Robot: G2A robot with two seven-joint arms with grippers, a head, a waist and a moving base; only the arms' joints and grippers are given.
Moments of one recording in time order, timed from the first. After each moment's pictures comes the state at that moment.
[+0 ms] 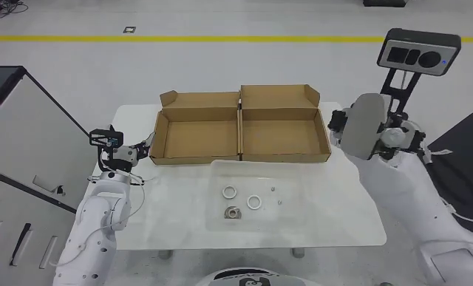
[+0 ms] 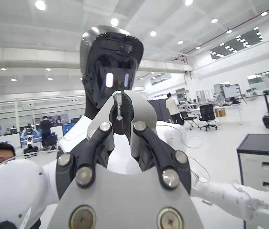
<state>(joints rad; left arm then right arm) 1.73 -1.15 -1.60 -1.80 1.33 0.00 0.00 -0.97 -1.00 1.04 -1.99 1.28 -0.80 1.02</state>
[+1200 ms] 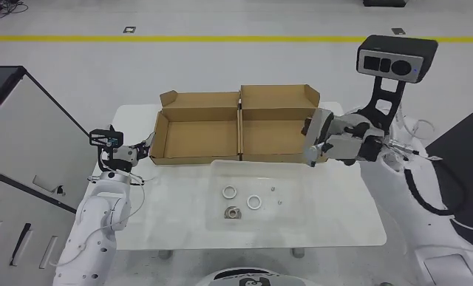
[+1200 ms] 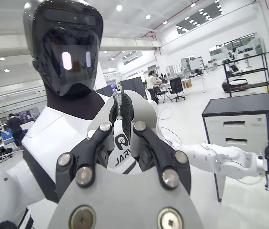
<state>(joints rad) 1.73 -1.15 -1.60 -1.80 1.33 0.00 0.00 -1.03 -1.06 1.17 -2.00 0.99 -0.61 1.05</state>
